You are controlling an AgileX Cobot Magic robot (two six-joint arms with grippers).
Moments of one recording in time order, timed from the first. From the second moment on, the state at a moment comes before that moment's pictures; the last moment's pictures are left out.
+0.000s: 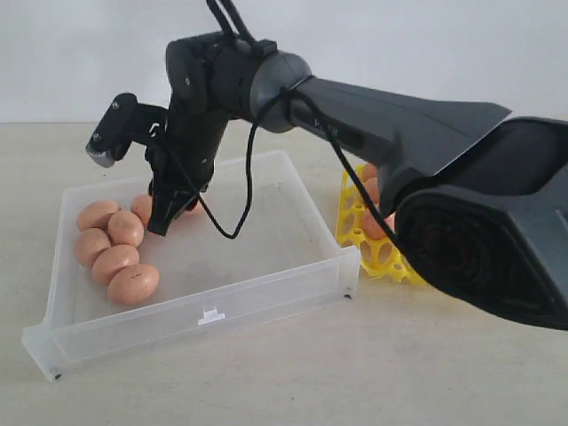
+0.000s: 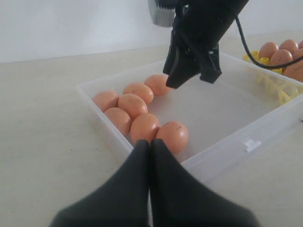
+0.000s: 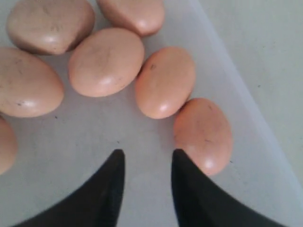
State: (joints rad) left arm -0.26 0.00 0.00 -0.03 0.34 0.02; right arm 0.77 2.49 -2.31 0.11 0.99 -0.70
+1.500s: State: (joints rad) left arm -0.26 0.00 0.00 -0.03 0.34 0.02; right arm 0.77 2.45 -2.31 0.00 1.03 -0.36
